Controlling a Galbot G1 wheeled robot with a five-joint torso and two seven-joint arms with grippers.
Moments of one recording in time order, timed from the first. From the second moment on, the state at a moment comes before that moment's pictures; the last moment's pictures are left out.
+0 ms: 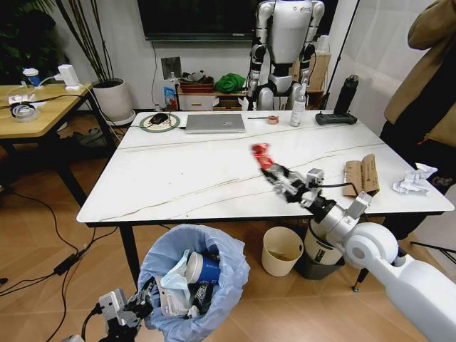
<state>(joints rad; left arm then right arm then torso) 2.10 -1.35 -0.58 -2.45 -0.76 0.18 -0.19 -0.94 0.73 0.08 1.97 1.05 0.09 -0.45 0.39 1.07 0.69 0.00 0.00</state>
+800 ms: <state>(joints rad) 2.11 -1.39 -0.59 -2.46 -0.75 0.19 -0.19 -0.78 0.76 -0.34 1.93 0.87 0.19 -0.67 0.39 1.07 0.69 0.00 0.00</state>
